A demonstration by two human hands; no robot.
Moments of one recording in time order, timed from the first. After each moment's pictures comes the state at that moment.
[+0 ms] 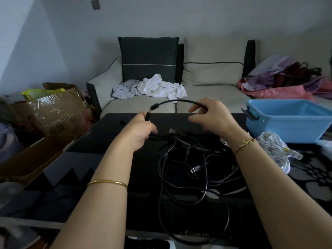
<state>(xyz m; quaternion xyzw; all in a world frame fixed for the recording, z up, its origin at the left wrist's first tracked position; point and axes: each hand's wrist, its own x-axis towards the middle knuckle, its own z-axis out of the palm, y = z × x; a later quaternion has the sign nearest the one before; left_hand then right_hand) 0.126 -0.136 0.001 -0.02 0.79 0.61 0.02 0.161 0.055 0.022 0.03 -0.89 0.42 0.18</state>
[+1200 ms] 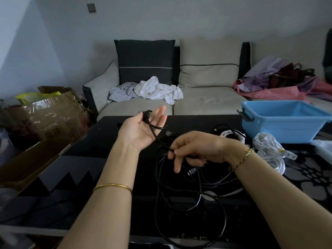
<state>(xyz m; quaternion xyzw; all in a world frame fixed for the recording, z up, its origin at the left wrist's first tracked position) 0.130 -0.128 0.007 0.02 0.27 0.95 0.18 0.179 0.050 -0.002 0.19 -0.79 0.52 -0.26</state>
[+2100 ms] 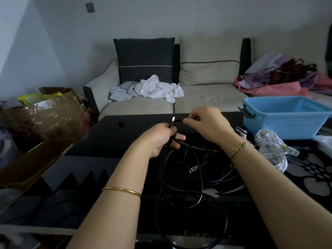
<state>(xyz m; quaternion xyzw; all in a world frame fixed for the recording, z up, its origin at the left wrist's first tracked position) 0.145 -0.093 -0.003 0.07 0.77 0.61 0.17 0.163 0.057 0.008 0.06 -0.94 0.27 0.21</state>
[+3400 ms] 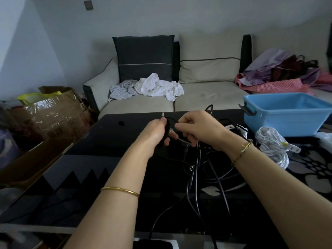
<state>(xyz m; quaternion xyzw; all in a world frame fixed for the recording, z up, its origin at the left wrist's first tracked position) 0.138 -0.099 -0.008 0.02 0.77 0.64 0.08 0.173 0.042 0.006 0.11 -0.86 0.49 0.06</state>
